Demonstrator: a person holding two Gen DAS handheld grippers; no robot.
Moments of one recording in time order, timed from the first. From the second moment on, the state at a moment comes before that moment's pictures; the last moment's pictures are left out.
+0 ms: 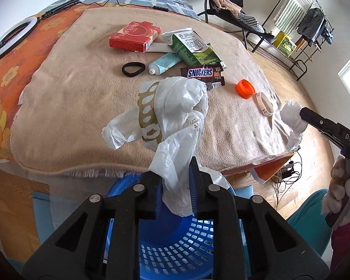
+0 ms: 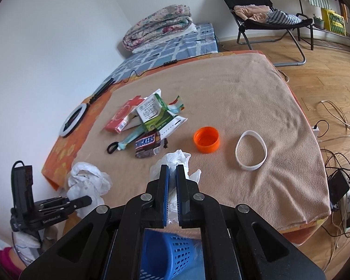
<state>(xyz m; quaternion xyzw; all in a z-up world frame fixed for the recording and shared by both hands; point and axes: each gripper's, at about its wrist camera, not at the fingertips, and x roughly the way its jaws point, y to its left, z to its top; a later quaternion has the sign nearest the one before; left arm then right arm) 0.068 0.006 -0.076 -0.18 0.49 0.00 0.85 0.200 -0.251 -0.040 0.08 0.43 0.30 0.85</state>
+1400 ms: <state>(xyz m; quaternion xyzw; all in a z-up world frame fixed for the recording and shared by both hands) -0.002 -0.004 -0.161 -0.21 0.58 0.03 0.79 0.084 -0.167 -0.125 -0.04 0.52 0.34 0.78</state>
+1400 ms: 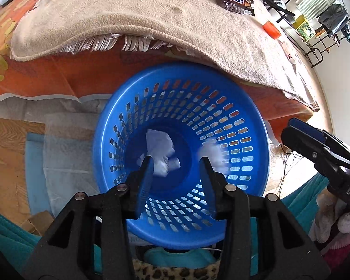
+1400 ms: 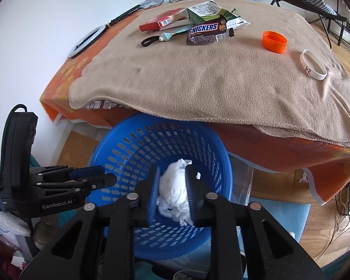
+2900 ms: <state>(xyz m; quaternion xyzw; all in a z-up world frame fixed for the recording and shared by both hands) 0.176 -0.013 -0.073 -0.10 0.50 -0.06 0.86 0.199 -0.260 -0.083 -0.02 0.47 0.17 0.87</state>
